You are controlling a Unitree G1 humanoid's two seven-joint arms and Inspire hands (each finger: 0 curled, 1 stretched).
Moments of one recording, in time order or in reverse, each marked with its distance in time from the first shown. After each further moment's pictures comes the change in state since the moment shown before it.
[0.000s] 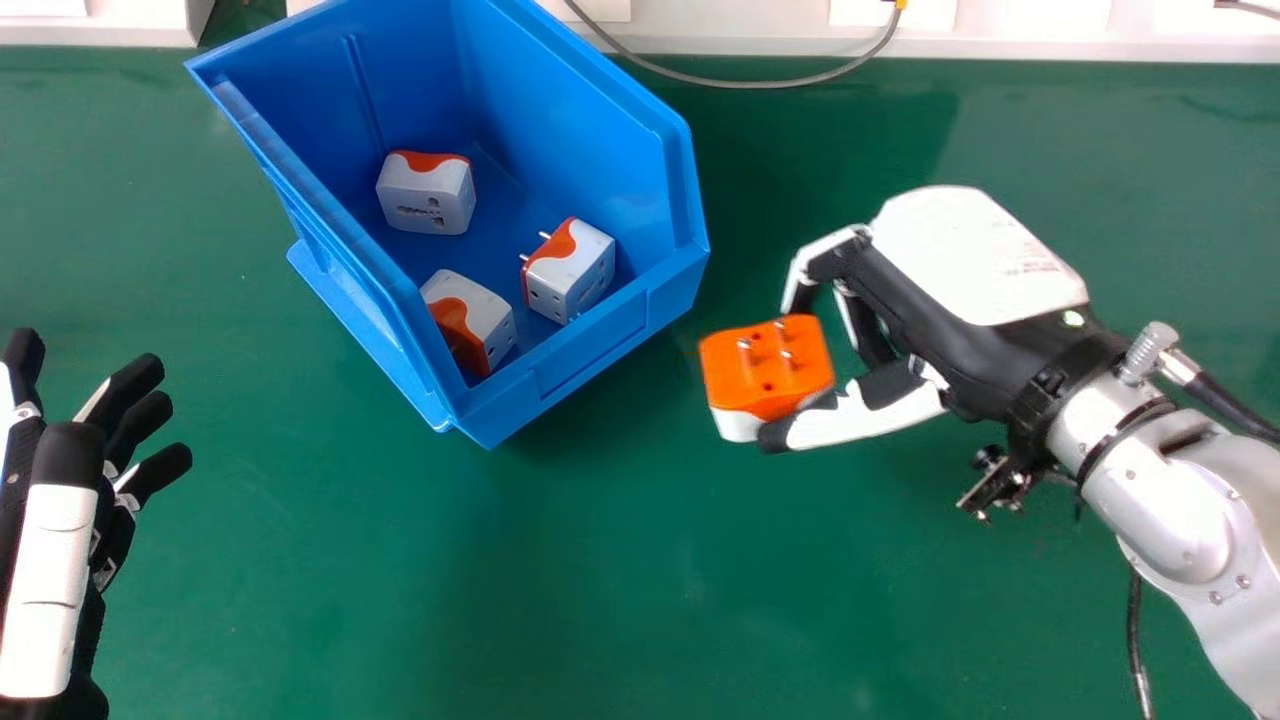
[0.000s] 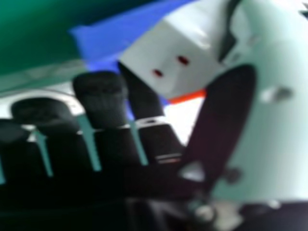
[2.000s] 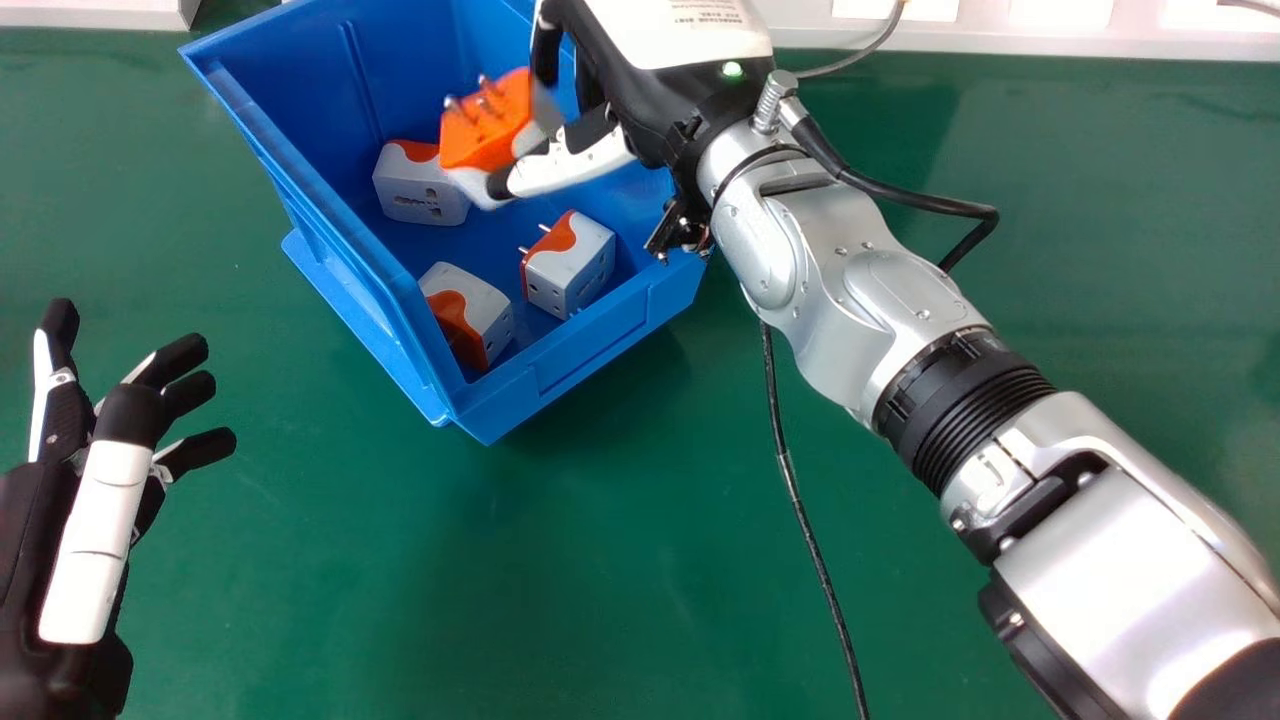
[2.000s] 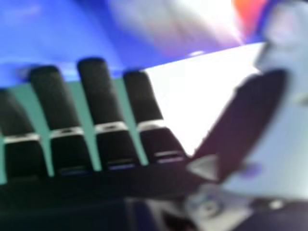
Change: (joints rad) left arm -0.117 0.022 -0.024 0.045 0.068 0.045 0.033; right arm -0.838 0.560 0.277 1.057 -0.201 0.189 -0.428
